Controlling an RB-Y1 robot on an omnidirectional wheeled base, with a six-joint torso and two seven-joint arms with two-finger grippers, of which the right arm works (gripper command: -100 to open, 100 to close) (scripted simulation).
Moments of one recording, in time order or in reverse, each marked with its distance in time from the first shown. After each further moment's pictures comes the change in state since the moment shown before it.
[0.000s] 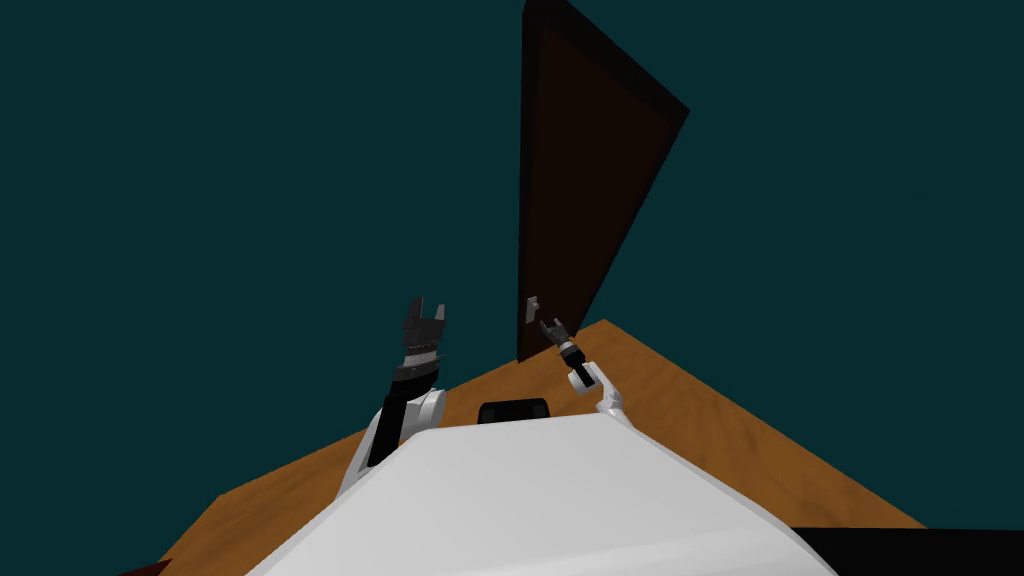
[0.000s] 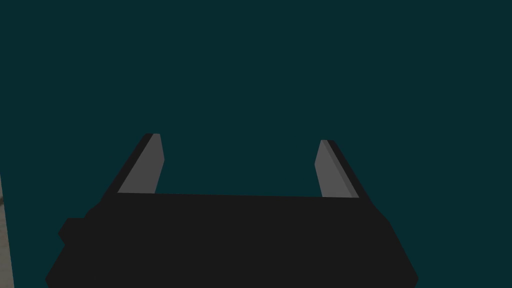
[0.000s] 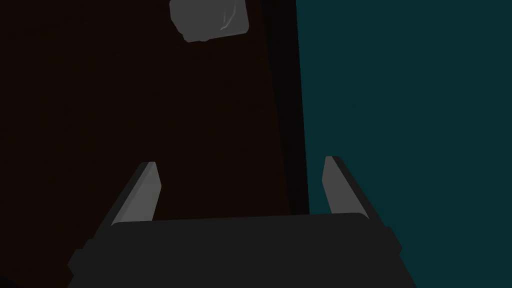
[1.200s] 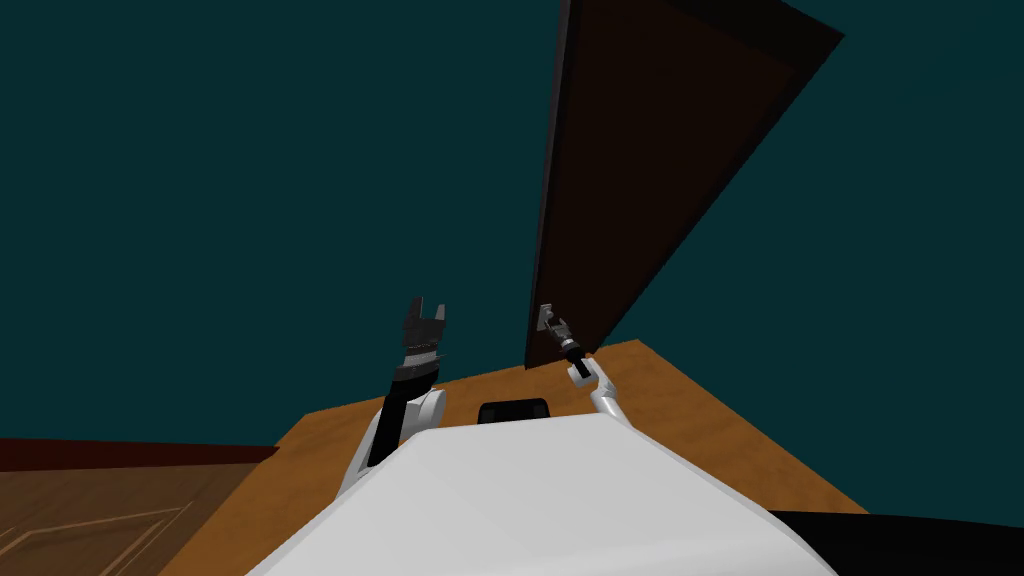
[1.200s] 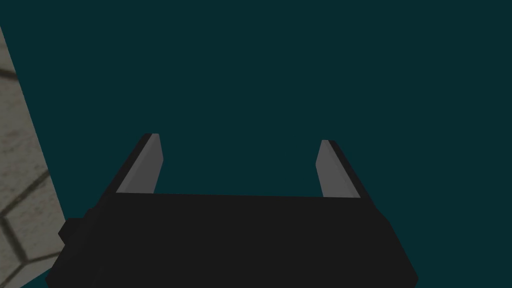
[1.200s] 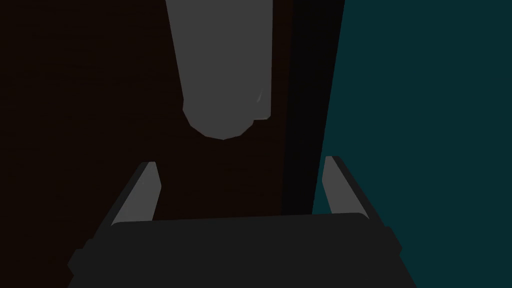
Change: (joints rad) arm -0.106 0.048 -0.120 0.179 0.049 0.031 0.162
